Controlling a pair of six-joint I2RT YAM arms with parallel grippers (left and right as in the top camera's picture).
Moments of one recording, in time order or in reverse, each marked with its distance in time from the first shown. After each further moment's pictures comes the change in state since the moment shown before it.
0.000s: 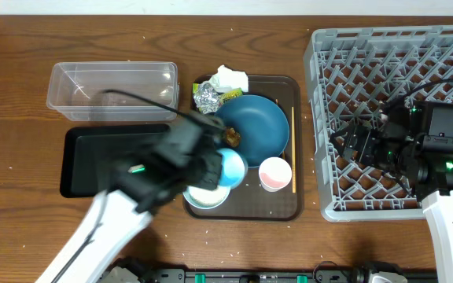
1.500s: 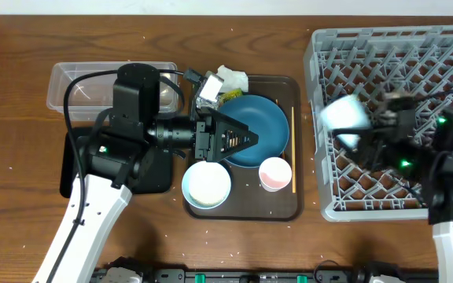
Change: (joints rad) left arm 0.278 0.049 0.001 0.534 1.073 -0.033; right arm -0.125 -0.137 0.003 0.068 -0.208 -0.171
